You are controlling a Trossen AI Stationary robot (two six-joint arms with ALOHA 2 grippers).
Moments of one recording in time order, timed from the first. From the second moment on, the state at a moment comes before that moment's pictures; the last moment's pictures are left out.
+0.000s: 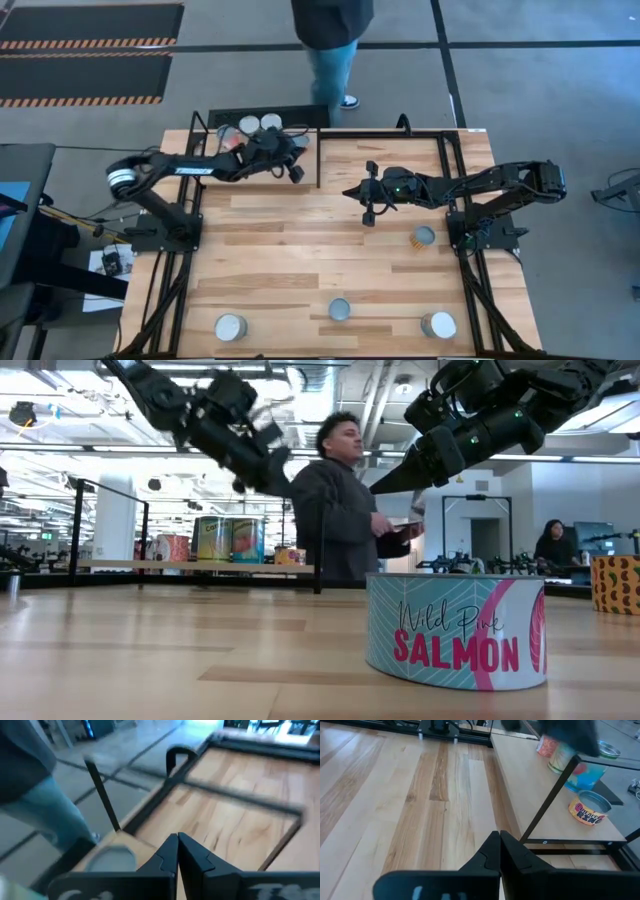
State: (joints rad) left arm 0.48 1.50 0.81 0.30 -0.11 0.04; right arm -0.16 1.35 0.59 0.40 0.02 -0.19
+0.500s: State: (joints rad) left arm 0.38 1.14 0.50 0.43 0.04 0.07; right arm -0.19 1.38 0.49 0.68 -0.15 -0.15
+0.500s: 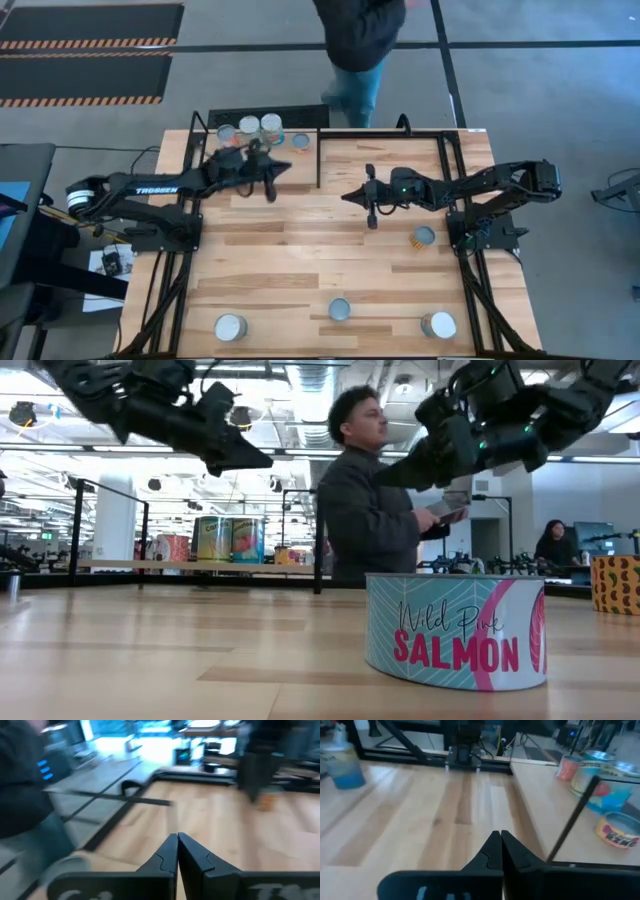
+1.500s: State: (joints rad) left arm 0.26 1.08 0.32 0.59 0.13 0.07; right arm 0.44 1.07 0.70 -0.99 0.24 1.15
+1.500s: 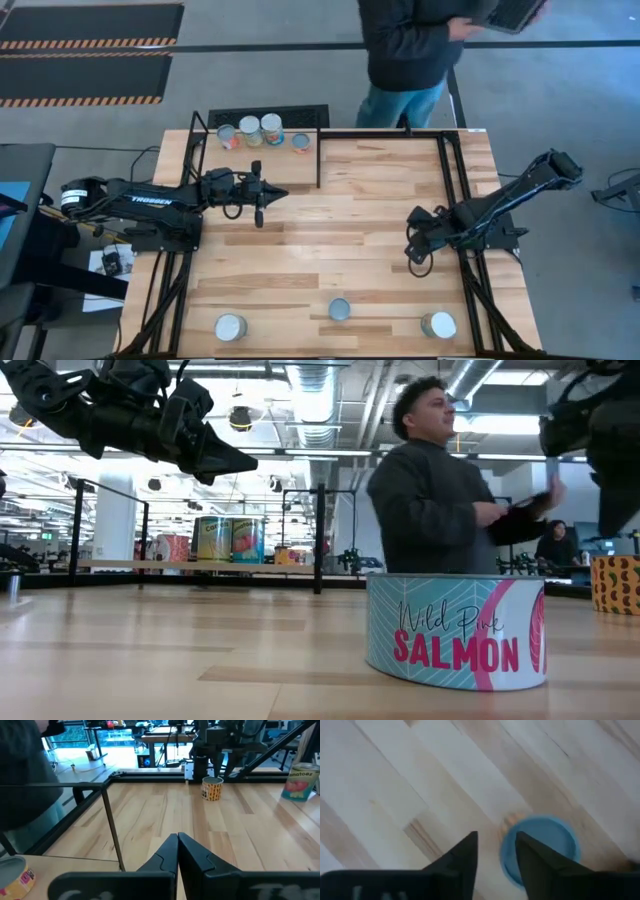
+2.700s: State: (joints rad) left arm 0.26 1.08 0.32 0.57 0.12 0.05; right arm 0.11 1.60 1.07 -0.42 0.17 0.09
